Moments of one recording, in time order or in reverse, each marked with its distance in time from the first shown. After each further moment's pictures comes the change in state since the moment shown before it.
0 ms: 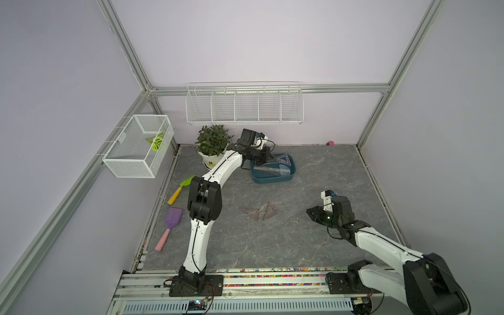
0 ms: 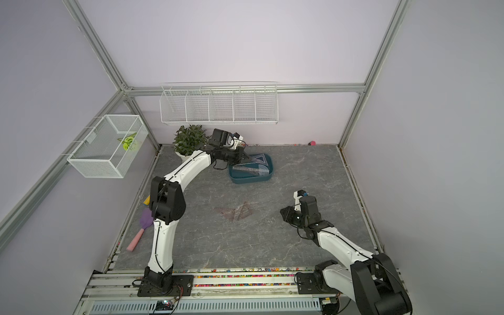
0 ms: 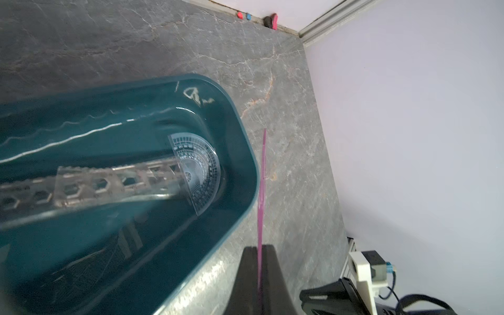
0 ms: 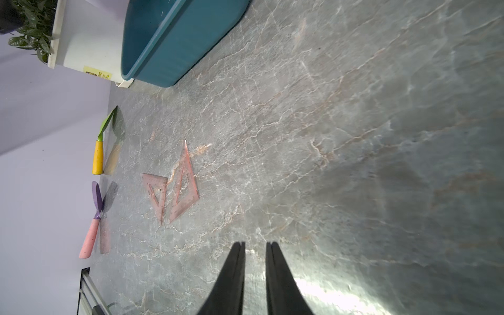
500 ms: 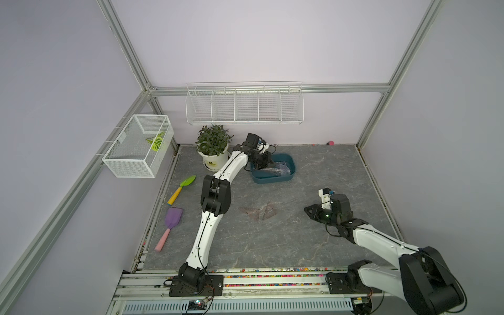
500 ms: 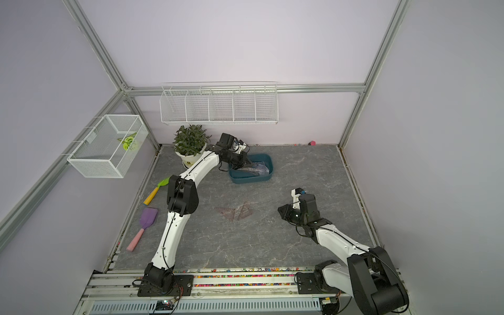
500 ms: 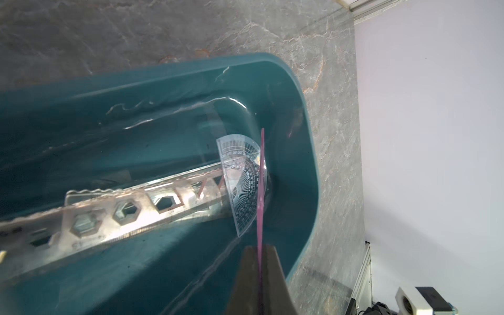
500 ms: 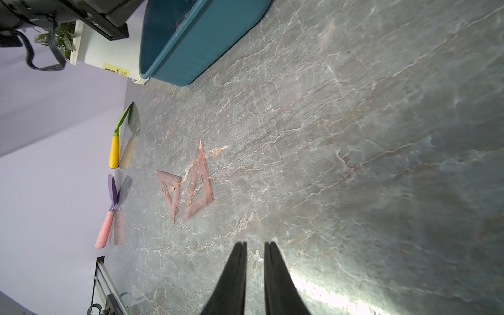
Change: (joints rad) left arm 0.006 0.247 0.241 -0.128 0.010 0.008; right arm -0.002 0.036 0.011 0.048 -0.047 -0.001
